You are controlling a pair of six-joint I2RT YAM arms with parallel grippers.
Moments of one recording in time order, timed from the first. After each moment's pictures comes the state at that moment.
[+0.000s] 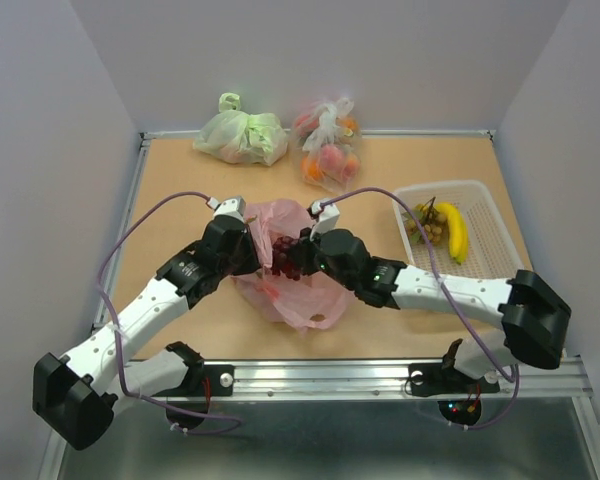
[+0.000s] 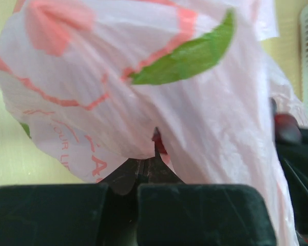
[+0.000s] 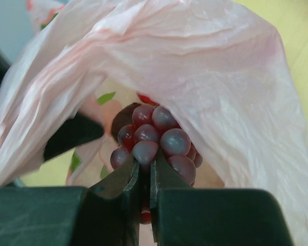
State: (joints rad) left arm -0.62 0.97 0.77 -0.52 -0.14 -0.66; right arm 1.05 1.49 0.93 0.21 0.33 0.46
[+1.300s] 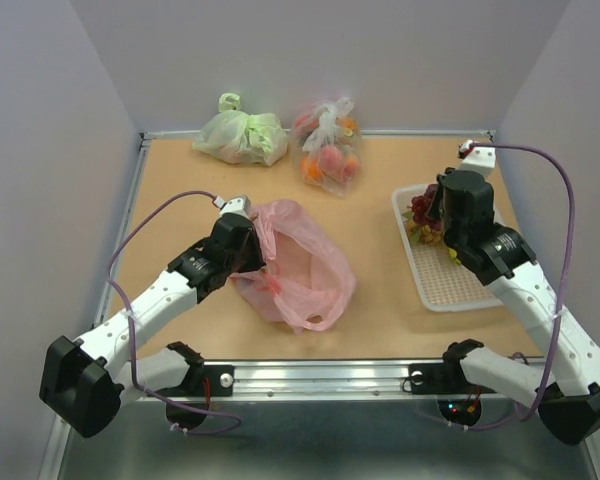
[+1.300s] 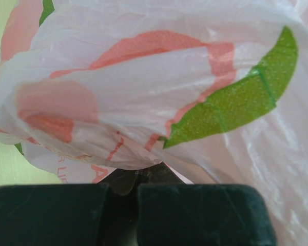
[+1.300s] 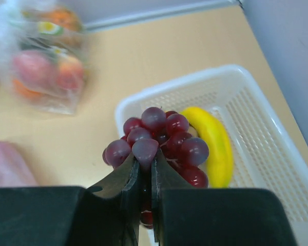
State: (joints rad) left arm -0.61 1.05 0.76 -0.43 -0.15 -0.65; right arm 0.49 1.03 1.17 -0.51 0.64 0.28
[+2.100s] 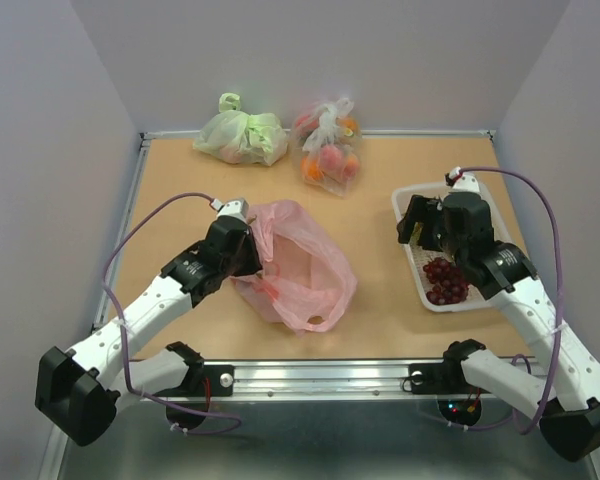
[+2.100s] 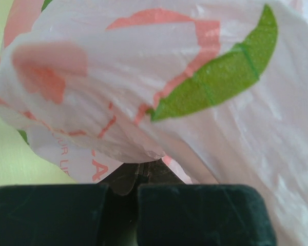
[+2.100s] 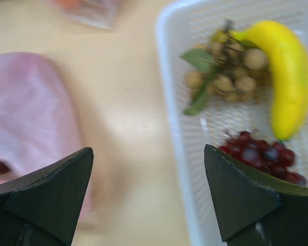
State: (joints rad) left arm -0.61 1.01 0.76 -0.48 -0.13 -0.63; right arm 0.42 0.91 0.97 -0.67 0.34 0.44
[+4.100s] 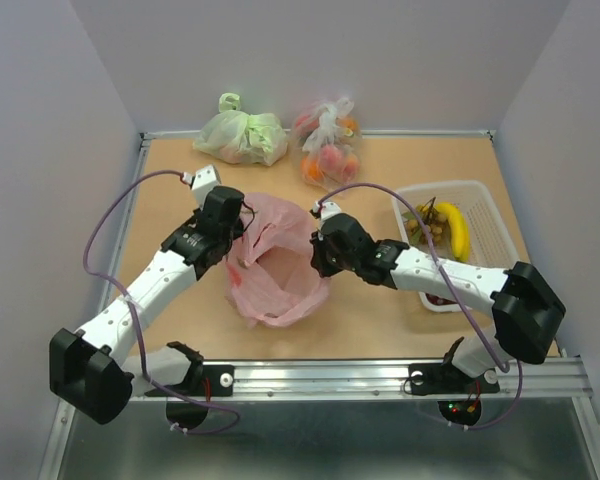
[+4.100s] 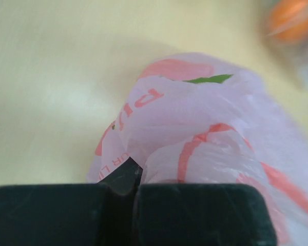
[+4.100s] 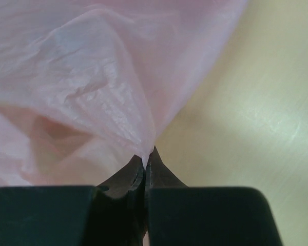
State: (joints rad) left arm -0.50 1.14 0.88 -0.49 -0.51 -0.72; right arm 0.90 1.49 1.02 -0.21 0.10 0.39
